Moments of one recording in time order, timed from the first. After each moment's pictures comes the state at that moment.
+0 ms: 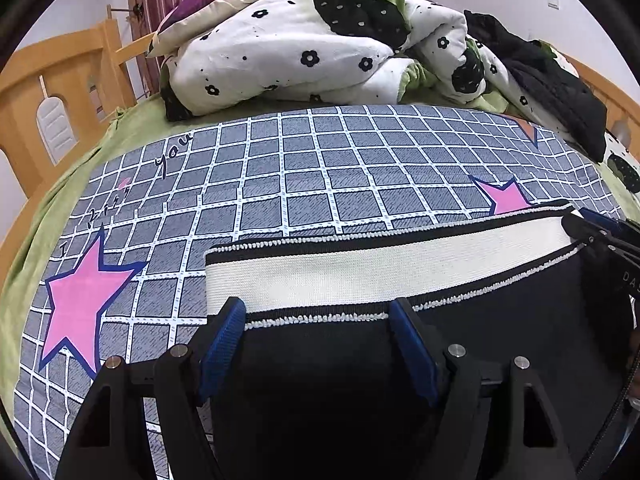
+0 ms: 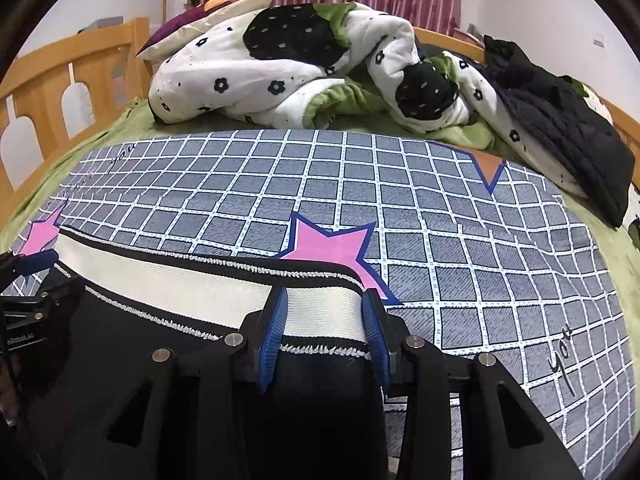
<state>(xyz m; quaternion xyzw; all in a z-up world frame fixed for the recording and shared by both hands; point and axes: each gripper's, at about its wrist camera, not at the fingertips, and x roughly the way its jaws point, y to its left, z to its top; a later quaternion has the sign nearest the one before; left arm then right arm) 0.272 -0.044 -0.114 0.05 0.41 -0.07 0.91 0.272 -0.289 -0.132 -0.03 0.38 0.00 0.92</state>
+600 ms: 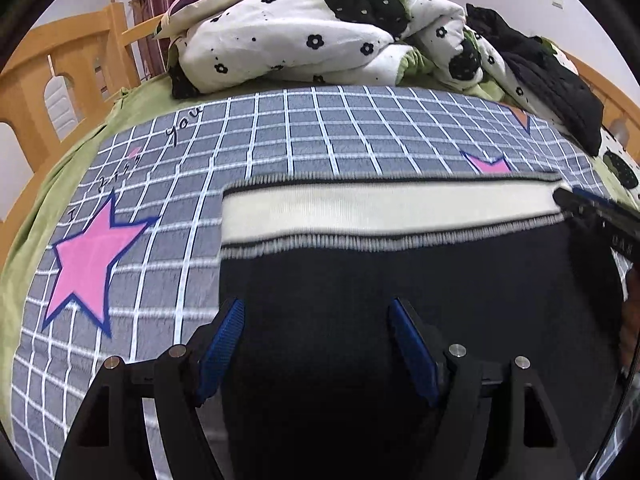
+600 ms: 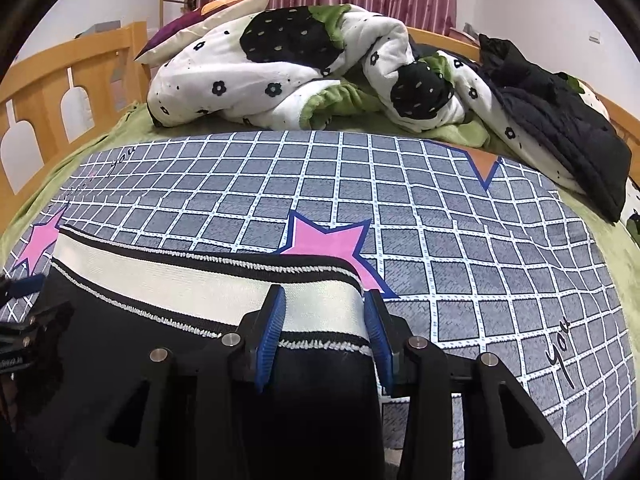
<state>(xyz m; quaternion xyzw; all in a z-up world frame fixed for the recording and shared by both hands) 0.234 -0.031 -0.114 0.04 0.44 -0.07 0.89 0.263 -0.288 -0.130 -0.03 0.38 0.00 0.92</state>
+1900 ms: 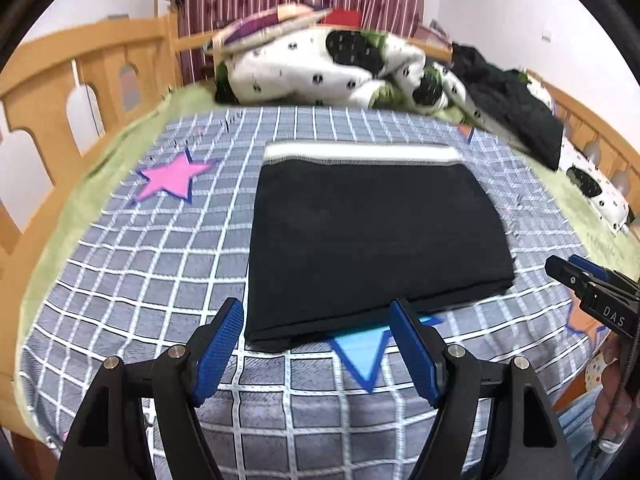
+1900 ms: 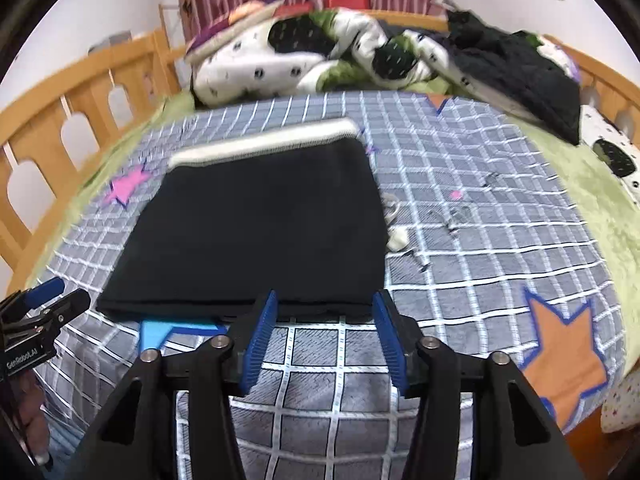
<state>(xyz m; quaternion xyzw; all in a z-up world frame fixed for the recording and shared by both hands) 0.005 -0.024 -0.026 0.00 0.41 -0.05 0.91 0.009 -0.276 -0.071 0.03 0.41 0.00 0.91</state>
